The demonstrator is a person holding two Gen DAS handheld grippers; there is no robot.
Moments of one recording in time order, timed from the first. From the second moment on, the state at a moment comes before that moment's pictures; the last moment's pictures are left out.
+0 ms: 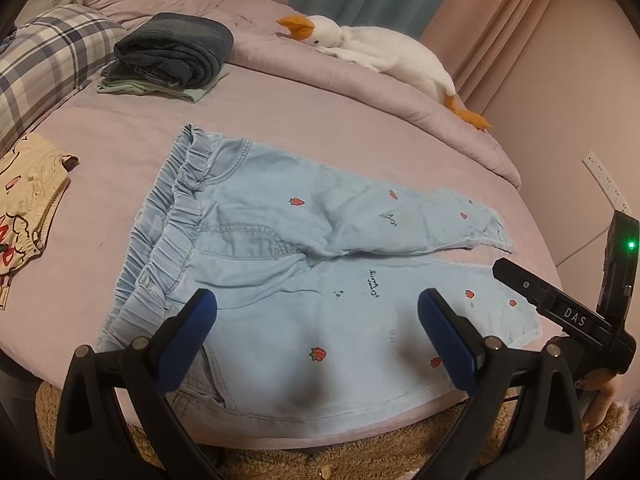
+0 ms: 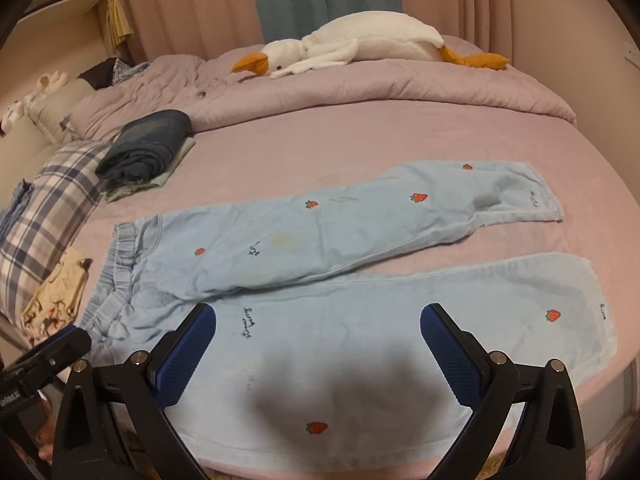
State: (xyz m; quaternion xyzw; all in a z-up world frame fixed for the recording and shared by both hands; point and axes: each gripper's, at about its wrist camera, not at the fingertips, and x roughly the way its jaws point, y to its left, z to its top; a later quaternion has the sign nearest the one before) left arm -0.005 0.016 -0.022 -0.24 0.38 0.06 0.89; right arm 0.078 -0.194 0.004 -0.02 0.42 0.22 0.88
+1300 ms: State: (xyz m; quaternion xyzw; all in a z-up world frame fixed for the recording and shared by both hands) left arm 0.006 0.025 -0.041 -0.23 0.41 0.11 0.87; right arm 0.094 -0.251 -0.013 0.04 0.45 0.17 0.88
